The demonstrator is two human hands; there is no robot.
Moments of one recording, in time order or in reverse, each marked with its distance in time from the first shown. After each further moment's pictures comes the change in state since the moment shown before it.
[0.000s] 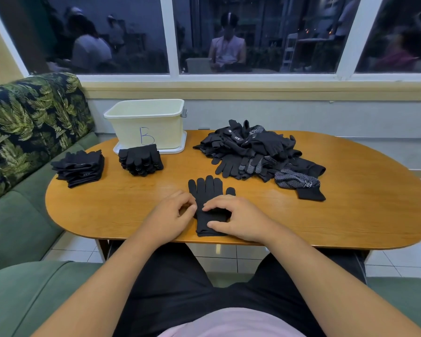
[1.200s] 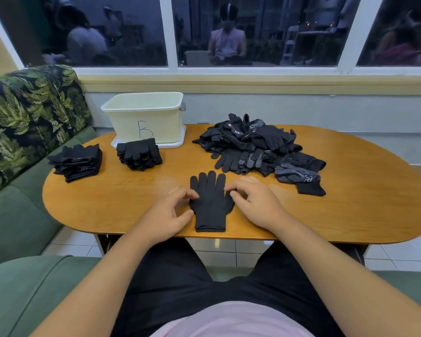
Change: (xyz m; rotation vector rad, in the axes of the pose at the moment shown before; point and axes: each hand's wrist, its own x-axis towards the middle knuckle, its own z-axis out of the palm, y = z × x) left_hand -0.011 -0.002 -0.006 -0.099 -0.067 -0.005; right_hand -0.004 0.031 -0.019 -0.146 0.295 0.045
